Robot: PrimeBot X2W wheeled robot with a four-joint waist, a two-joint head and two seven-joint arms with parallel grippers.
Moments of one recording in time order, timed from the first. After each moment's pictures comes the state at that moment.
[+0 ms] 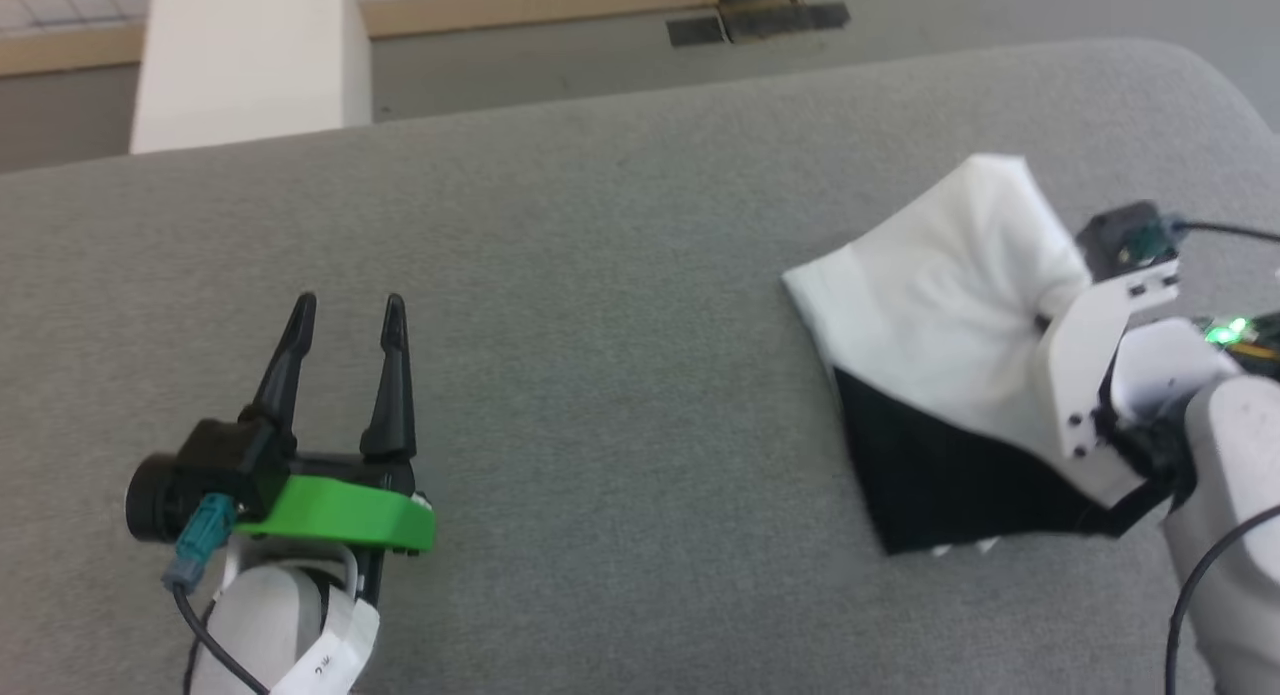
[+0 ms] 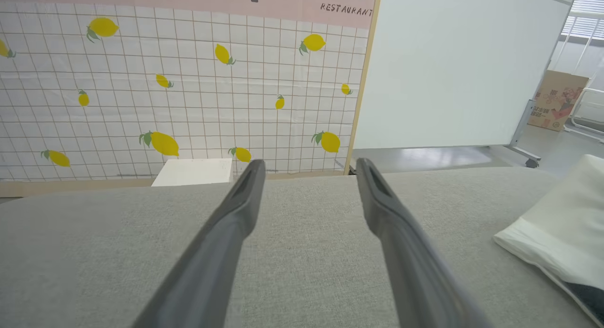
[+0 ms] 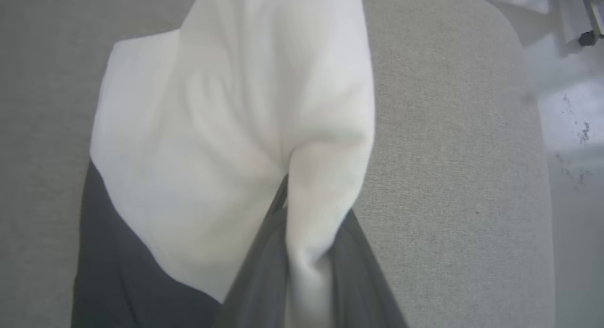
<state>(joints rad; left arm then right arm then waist) -0.17 0.08 0.01 0.04 -0.15 -0.12 -0.26 -0.47 -0.27 0.08 0.29 0.11 0.13 0.71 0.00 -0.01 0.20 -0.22</state>
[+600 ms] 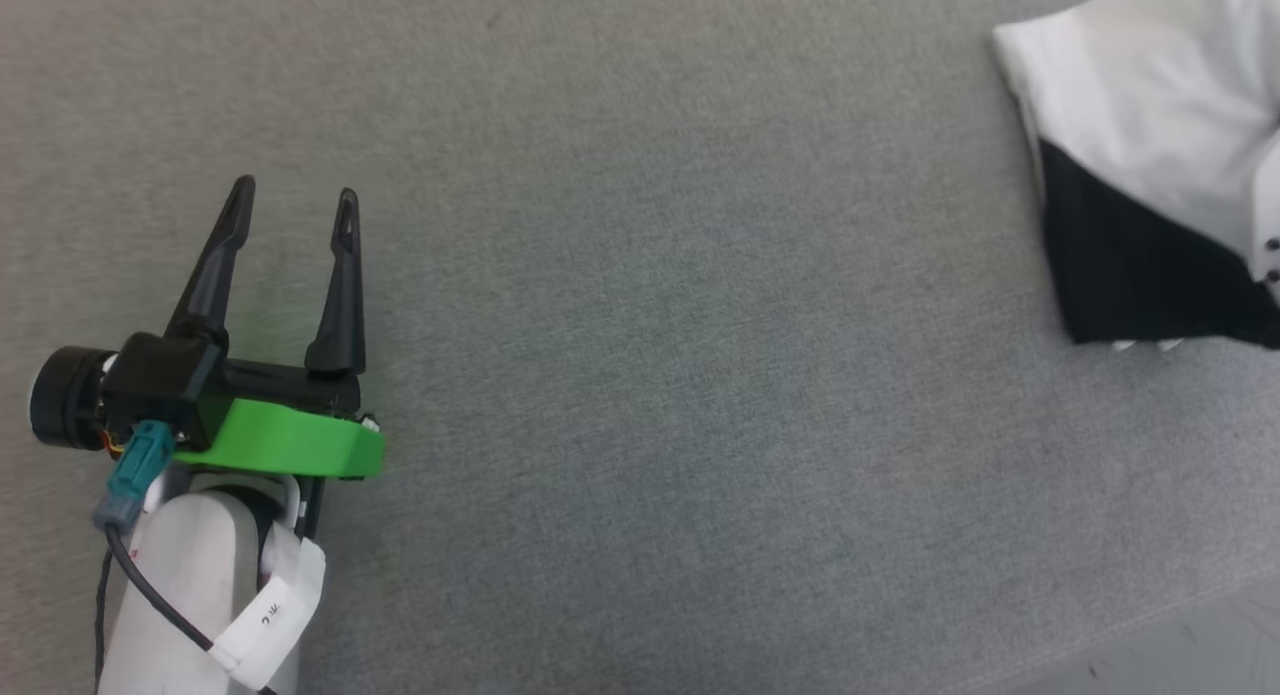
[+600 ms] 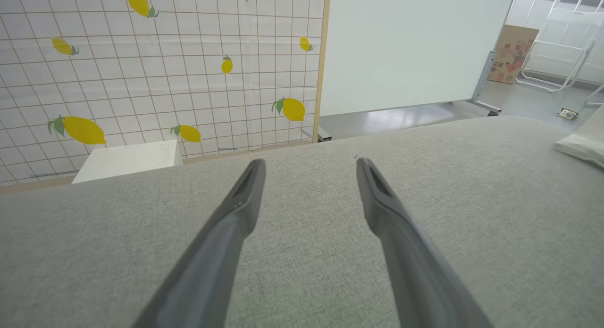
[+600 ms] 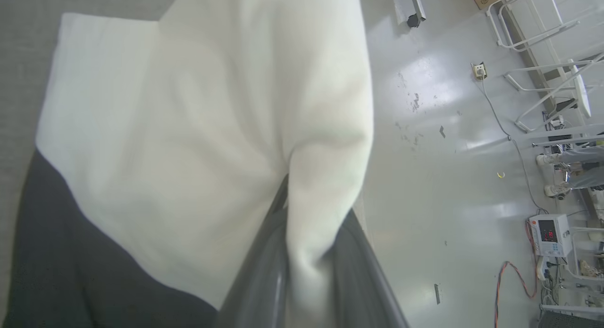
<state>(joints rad) -0.28 0.19 -0.01 -0.06 -0.11 -0.12 -0.20 -0.80 -0.40 -0.09 0.62 -0.14 0.13 0.41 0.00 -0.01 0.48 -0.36</state>
